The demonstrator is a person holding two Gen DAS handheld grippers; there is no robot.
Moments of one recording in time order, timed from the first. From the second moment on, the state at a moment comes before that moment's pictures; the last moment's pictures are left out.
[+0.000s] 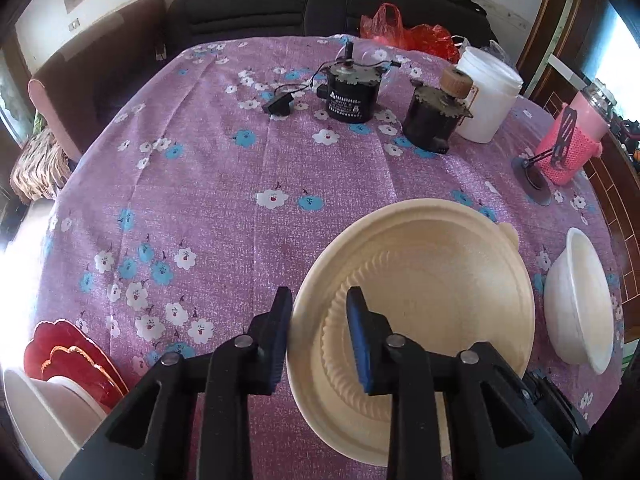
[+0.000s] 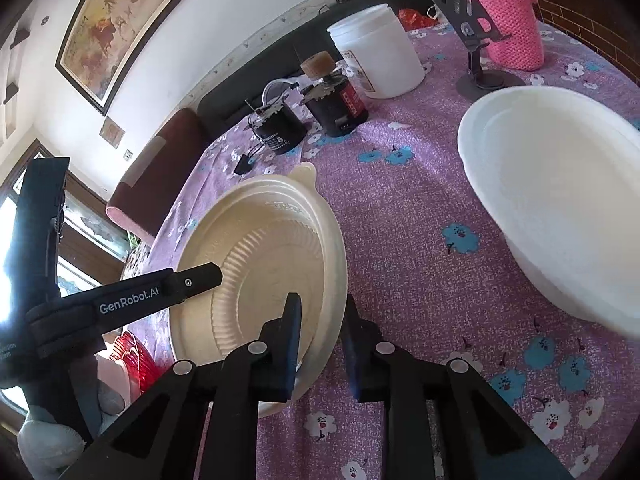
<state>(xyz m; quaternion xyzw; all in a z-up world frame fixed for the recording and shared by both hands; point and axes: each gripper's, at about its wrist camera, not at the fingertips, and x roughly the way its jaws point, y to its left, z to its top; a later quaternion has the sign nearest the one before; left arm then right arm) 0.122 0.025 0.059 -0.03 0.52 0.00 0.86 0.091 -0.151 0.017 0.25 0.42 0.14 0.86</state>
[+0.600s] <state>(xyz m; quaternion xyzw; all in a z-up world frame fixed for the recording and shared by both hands) -0.015 0.099 0.150 -0.10 0.36 0.02 0.93 0.041 -0.110 0.085 0.24 0.34 0.24 0.88</state>
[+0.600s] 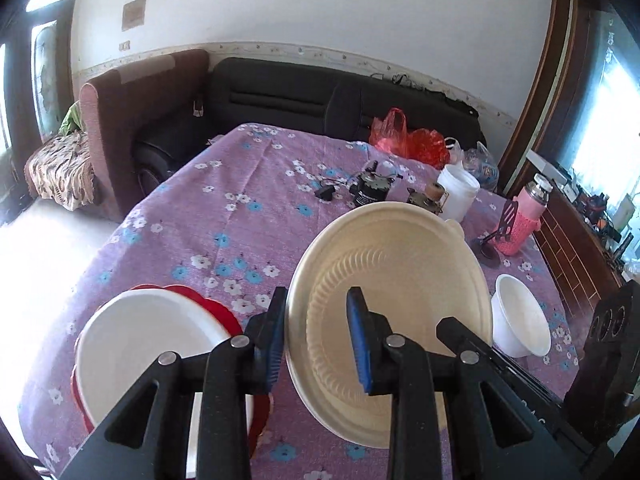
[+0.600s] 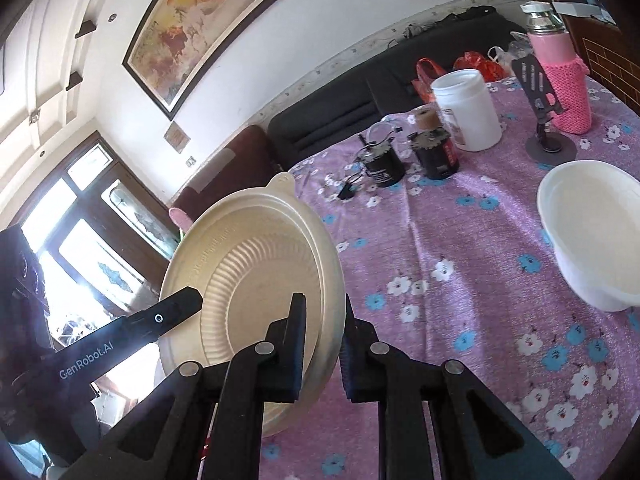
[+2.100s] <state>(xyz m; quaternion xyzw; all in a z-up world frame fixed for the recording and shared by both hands) -0.112 0.292 0.119 -0.27 0.33 0.06 0.90 0.002 0.075 0.096 0.06 0.41 0.28 0.87</state>
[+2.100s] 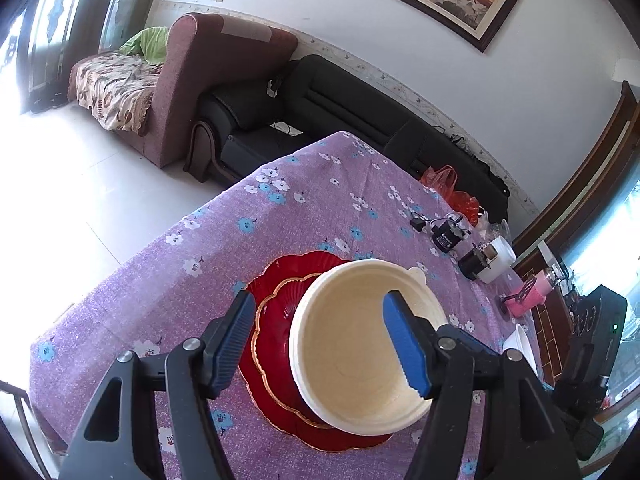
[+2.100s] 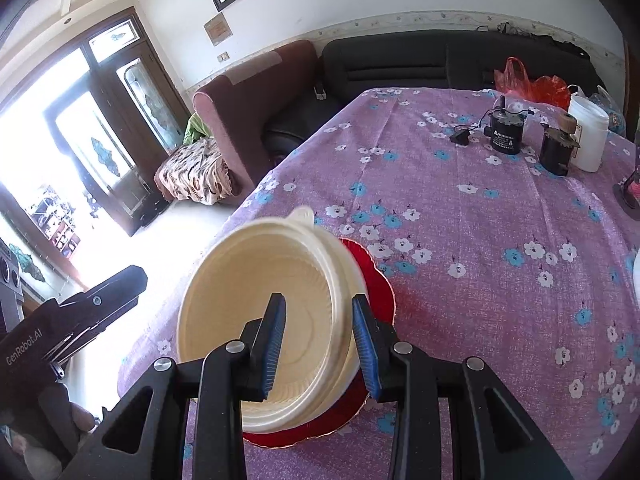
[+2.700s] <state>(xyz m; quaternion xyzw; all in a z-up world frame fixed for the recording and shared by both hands) -0.119 0.311 0.128 -0.25 0.29 0.08 0.92 0.076 0.129 0.101 0.09 0.48 0.32 0.81</state>
